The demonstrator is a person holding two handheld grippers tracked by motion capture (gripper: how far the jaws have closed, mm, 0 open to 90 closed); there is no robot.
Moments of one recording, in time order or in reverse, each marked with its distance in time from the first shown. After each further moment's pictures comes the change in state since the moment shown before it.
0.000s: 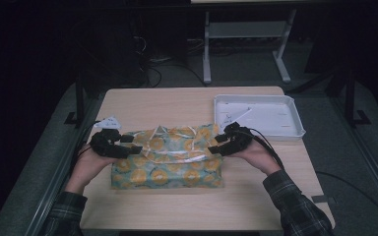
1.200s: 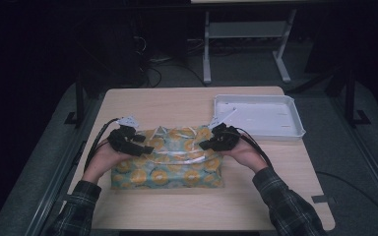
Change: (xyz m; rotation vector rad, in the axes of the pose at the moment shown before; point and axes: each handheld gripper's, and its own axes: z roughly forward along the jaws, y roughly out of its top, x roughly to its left) left arm 0.008 0.006 0.048 0.097 -0.044 0.032; right arm 0.003 0.016 0.029 -0.003 0.075 -0.128
